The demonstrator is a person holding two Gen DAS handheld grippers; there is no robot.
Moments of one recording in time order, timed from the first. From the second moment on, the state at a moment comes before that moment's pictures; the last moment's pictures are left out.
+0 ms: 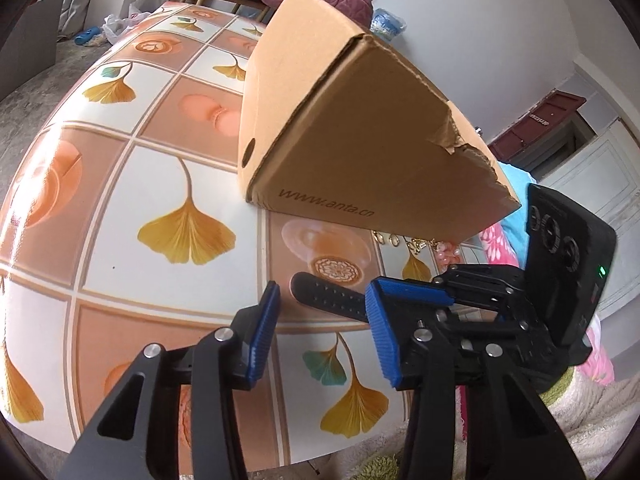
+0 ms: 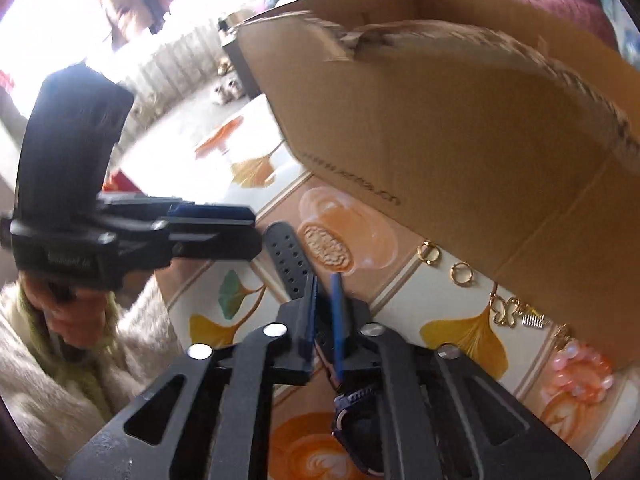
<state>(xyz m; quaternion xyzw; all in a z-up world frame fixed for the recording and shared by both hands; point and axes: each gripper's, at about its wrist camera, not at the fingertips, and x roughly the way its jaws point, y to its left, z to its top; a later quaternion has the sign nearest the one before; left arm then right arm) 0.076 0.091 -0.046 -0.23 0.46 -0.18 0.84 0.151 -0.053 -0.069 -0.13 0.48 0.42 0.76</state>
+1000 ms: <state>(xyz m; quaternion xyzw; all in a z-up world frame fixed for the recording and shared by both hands) 0.090 0.111 -0.056 -0.37 0.45 -0.24 0.78 0.100 -0.051 -0.072 -0.17 0.41 0.40 0.80</state>
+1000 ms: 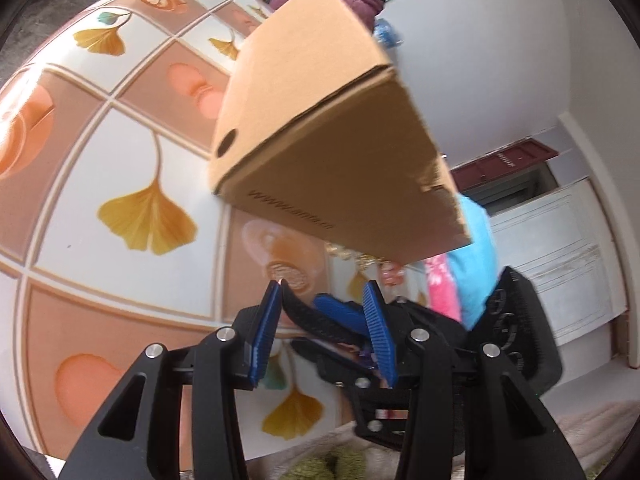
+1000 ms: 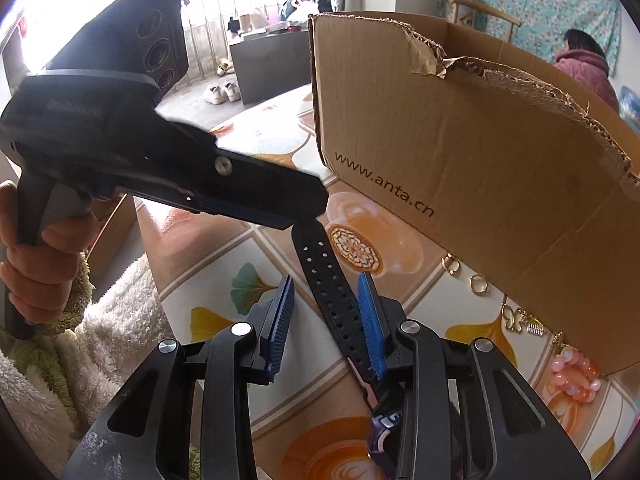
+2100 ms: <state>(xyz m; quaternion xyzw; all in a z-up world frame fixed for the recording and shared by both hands) 0.109 0.103 -0.066 -0.33 0.48 -0.22 0.78 0.127 -0.090 -0.064 -0.11 0.40 0.39 0.82</state>
